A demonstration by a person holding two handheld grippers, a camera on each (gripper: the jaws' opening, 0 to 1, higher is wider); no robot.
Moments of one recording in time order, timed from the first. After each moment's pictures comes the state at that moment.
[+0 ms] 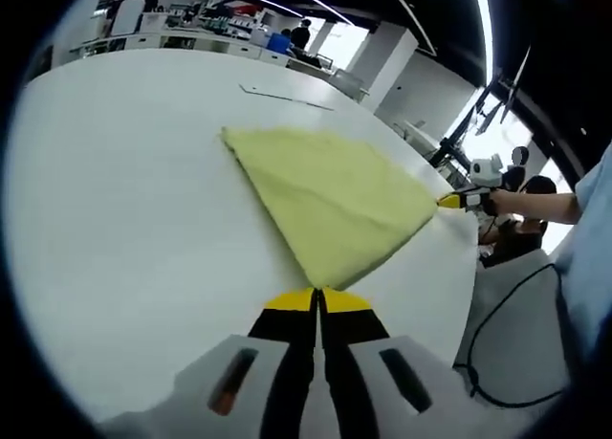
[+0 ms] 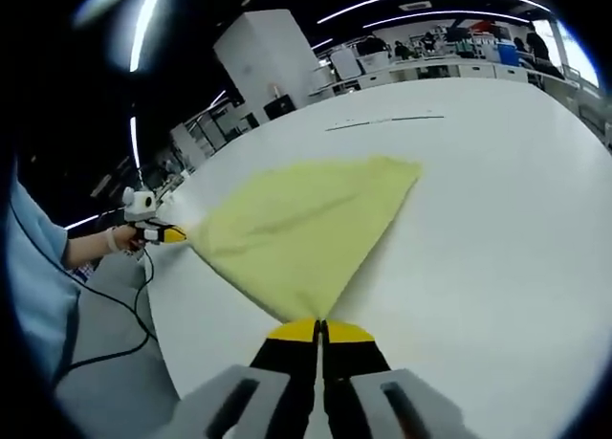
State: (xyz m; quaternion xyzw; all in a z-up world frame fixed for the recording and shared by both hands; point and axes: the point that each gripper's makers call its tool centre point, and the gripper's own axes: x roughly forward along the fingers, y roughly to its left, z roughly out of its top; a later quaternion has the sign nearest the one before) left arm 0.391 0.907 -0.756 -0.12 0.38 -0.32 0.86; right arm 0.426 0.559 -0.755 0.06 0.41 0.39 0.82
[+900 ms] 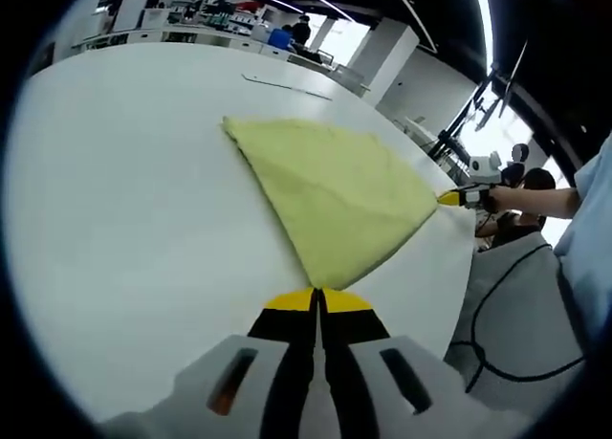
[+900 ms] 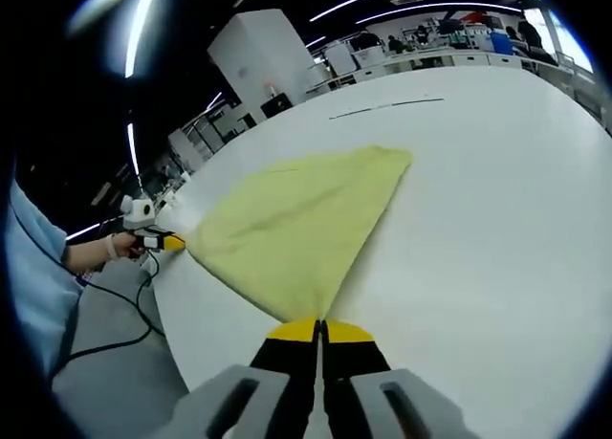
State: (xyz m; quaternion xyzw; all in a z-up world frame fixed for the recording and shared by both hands) left arm 0.362 0.911 -0.767 -0.12 0.38 -0.32 0.86; right arm 0.402 0.565 -0.764 0.08 0.41 0.38 0.82
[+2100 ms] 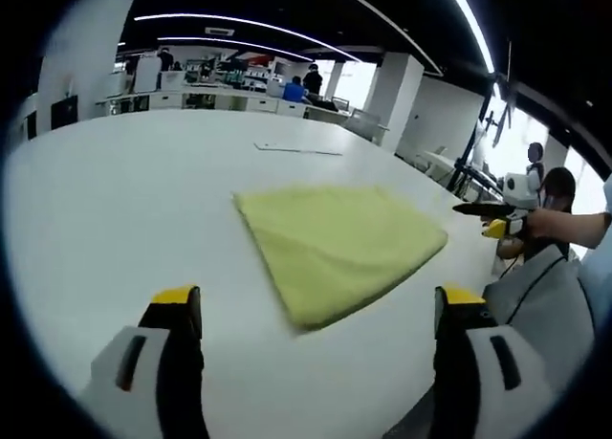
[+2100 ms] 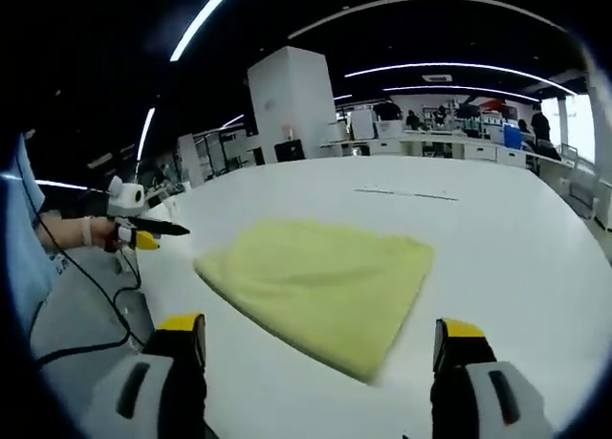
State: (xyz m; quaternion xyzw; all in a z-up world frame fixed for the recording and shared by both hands) left arm 0.359 0.907 -0.703 -0.09 0.25 -0.23 0.94; right arm 0.397 0.589 -0.691 0.01 0.24 0.36 0.90
